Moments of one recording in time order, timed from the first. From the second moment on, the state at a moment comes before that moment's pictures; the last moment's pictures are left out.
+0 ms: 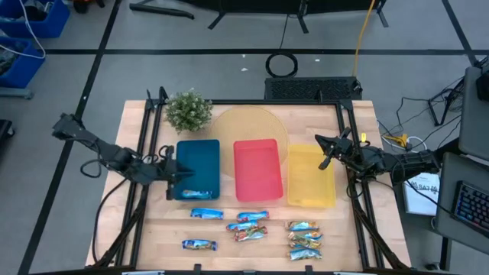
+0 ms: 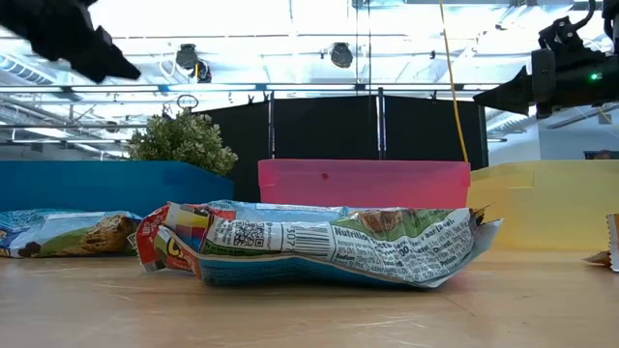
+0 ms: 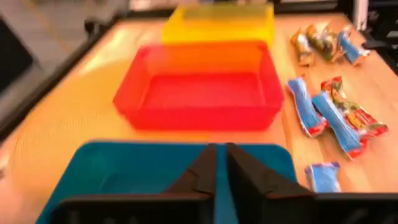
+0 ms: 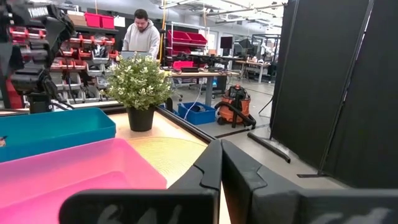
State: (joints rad) left arm -0.51 0.66 0.44 -0.29 -0.56 -0.25; right arm 0.11 0.01 0.02 0.08 0.73 -0.11
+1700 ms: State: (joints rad) left arm -0.38 0.57 0.12 0.29 -0.56 0.10; right arm 0.80 1.68 1.53 -1.02 0.79 0.41
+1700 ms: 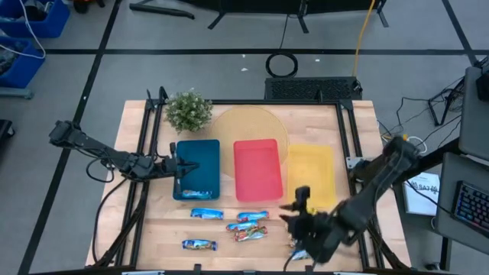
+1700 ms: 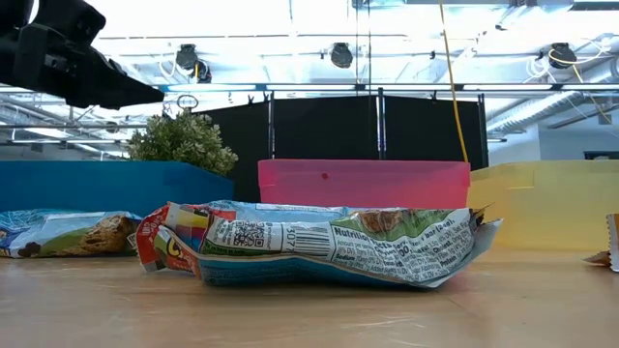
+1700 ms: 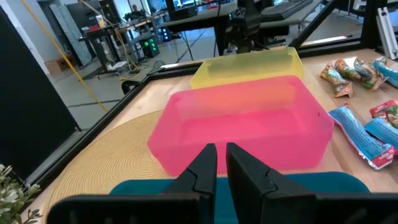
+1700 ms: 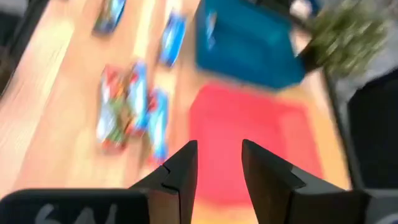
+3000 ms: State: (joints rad) left arm -0.38 0.57 0.12 0.30 -0.55 0.23; right arm 0.83 1.86 1.26 -0.77 0.11 0.95
